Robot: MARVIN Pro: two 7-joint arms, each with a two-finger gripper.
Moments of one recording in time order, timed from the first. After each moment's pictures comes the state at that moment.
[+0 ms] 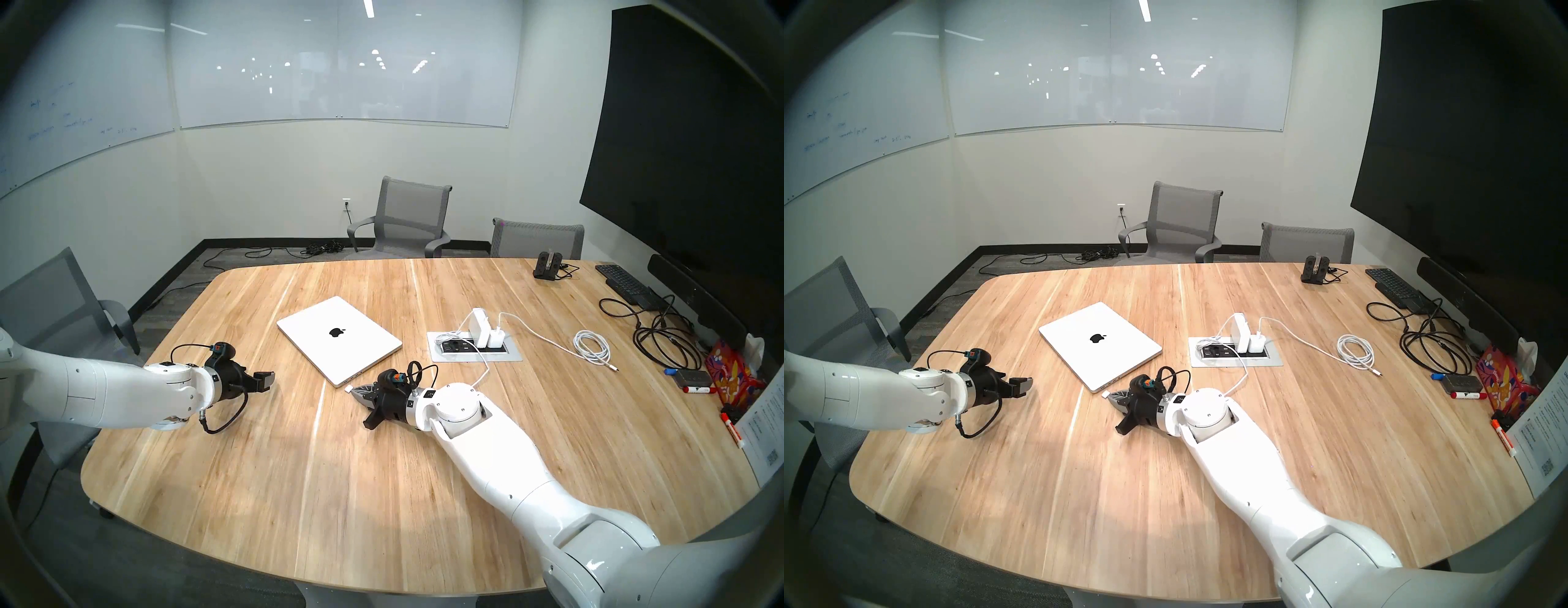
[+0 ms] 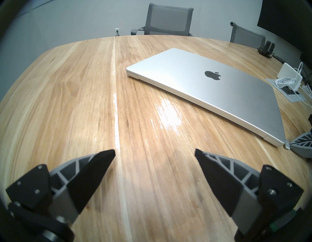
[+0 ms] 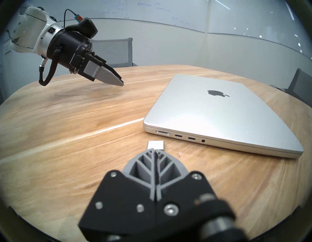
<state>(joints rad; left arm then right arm) 0.17 -0.55 0.69 -1.33 -1.81 -0.22 0.00 -1.15 -1.50 1.08 -0.98 -0.01 0.00 0.63</state>
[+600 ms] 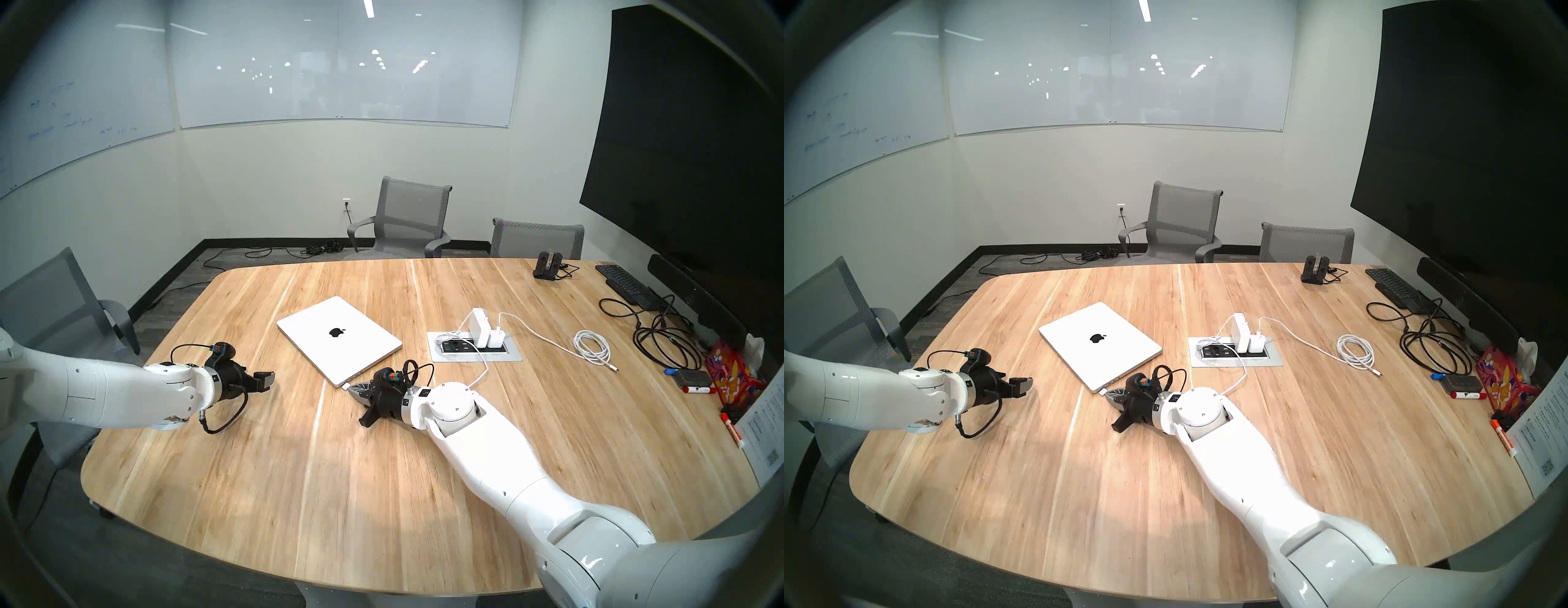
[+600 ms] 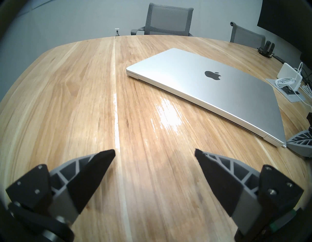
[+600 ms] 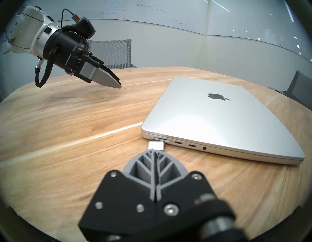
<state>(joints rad) 0.17 -0.55 0.69 -1.33 -1.81 -0.22 0.00 -1.14 -1.51 1.08 -0.97 -0.01 -0.02 0.61</state>
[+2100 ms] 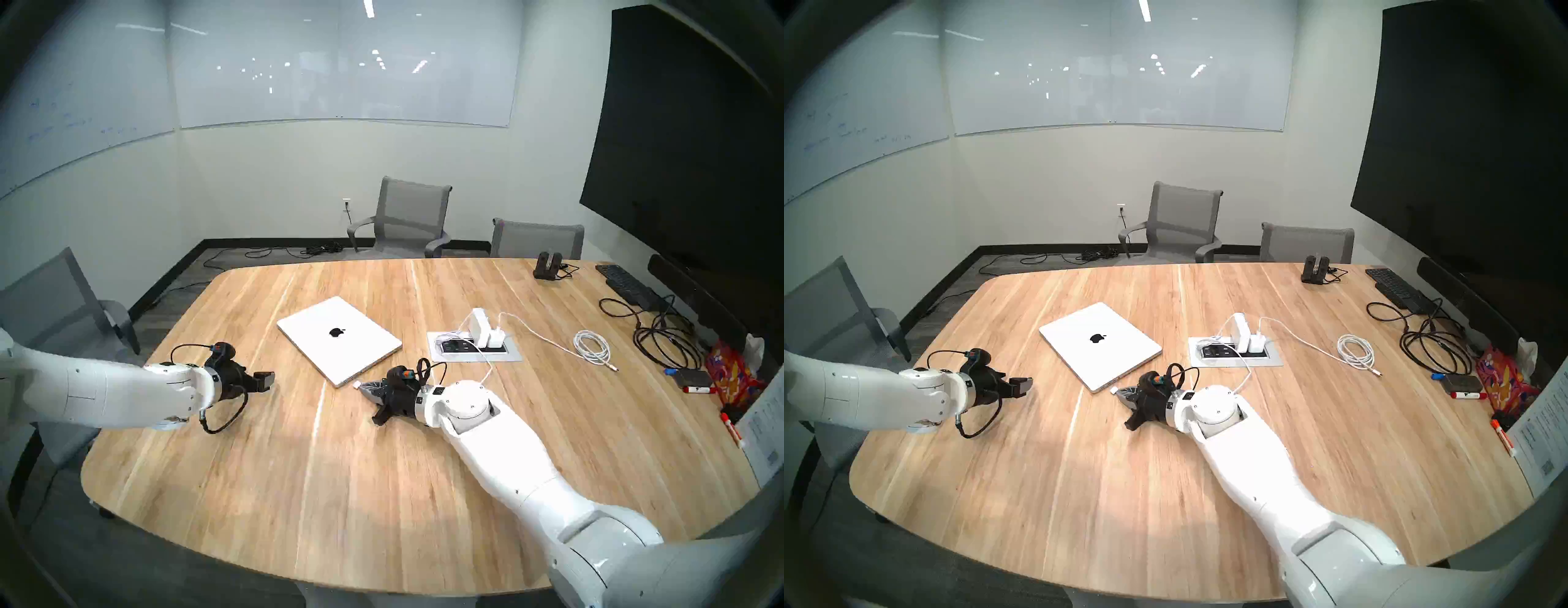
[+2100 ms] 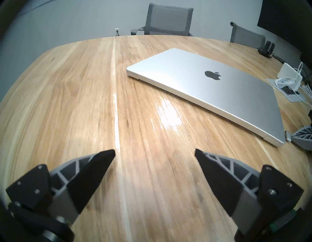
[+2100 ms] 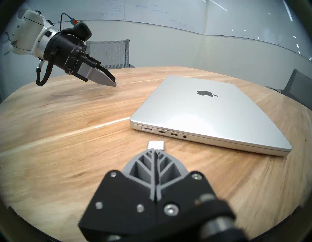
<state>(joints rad) 0.17 -0.55 0.69 -1.33 -1.81 -0.22 0.00 -1.14 -1.48 1.12 -0.97 -0.01 -0.02 0.66</state>
